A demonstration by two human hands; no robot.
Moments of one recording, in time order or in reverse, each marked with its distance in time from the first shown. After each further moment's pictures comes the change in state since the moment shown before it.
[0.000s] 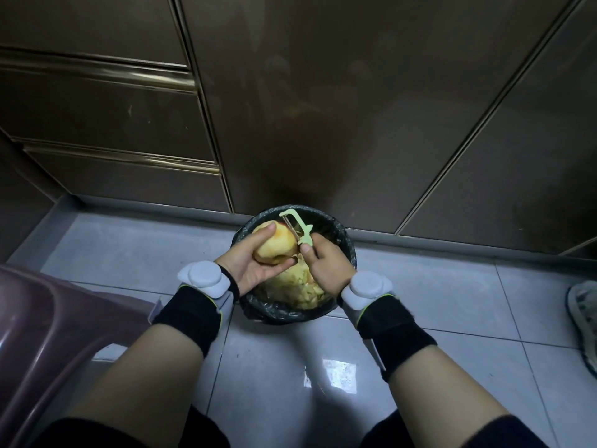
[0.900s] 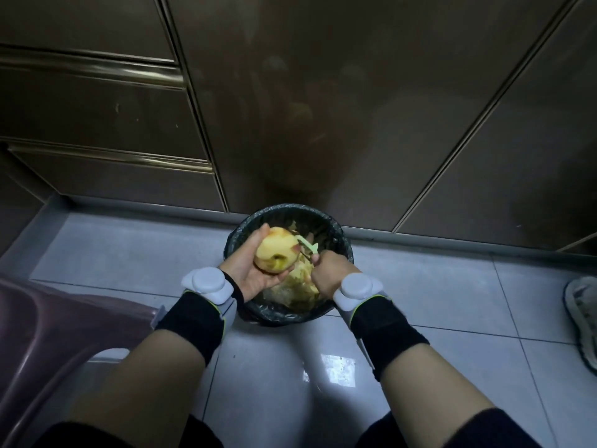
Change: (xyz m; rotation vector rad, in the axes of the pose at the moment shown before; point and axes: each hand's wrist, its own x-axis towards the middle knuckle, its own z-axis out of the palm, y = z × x) left_hand 0.020 -0.013 0.000 0.040 0.128 -0.087; right_hand 0.008 0.014 -0.002 -0.291 -0.152 0.415
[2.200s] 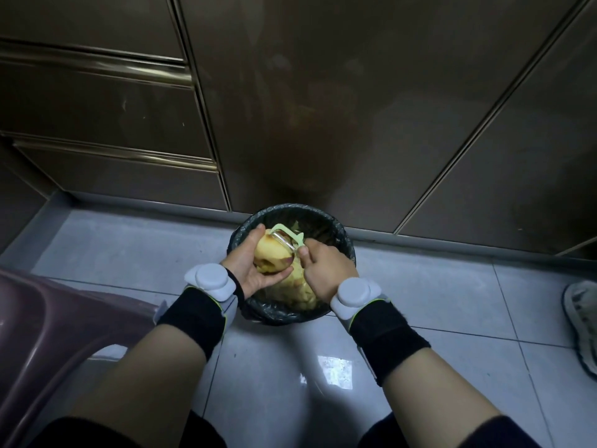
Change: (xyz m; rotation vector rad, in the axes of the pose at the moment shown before) left_hand -0.006 0.004 -0.001 -0.070 0.052 0.015; right_hand -0.021 -0.019 0.000 -0.069 0.206 -0.314
